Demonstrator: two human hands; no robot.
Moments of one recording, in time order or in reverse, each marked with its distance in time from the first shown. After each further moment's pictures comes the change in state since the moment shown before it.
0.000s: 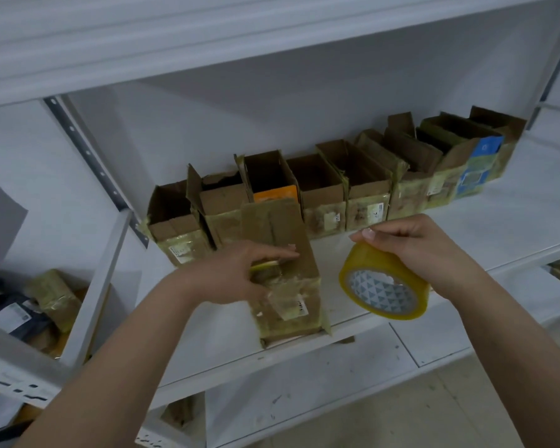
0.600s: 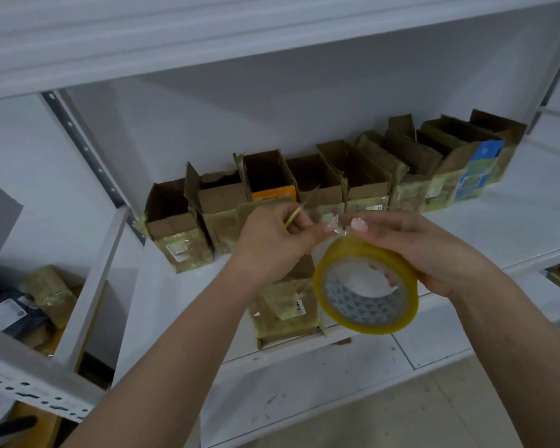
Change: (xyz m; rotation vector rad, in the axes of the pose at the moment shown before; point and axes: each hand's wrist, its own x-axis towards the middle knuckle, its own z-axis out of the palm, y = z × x) left_hand 0.027 0.070 0.014 -0.562 0.686 -0.044; right_hand -0.004 -0.027 -0.002 0.170 -0.228 0.038
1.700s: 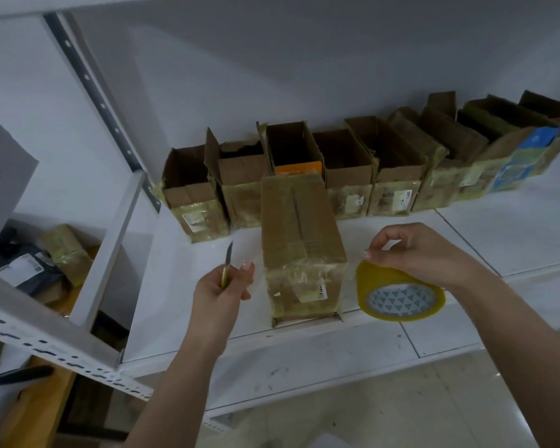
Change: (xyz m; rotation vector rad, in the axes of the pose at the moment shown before) left_hand -0.074 -0.126 -0.019 -0.306 0.423 -0.429; right_hand 0.041 0.059 0.003 -0.416 0.047 0.119
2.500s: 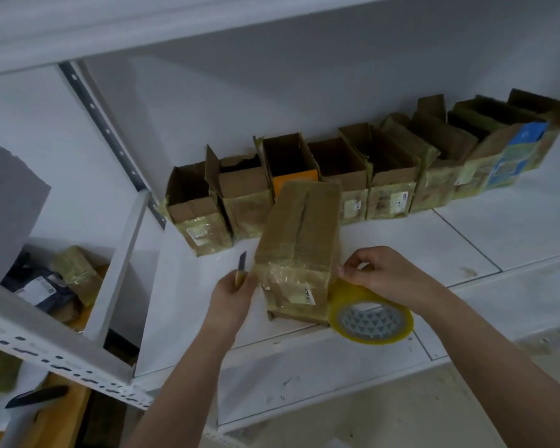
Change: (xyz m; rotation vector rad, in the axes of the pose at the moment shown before) left_hand 0.024 -0.010 0.003 0.200 -0.121 -0.108; right_hand -0.006 -0.003 0.044 -0.070 -0.057 0.025
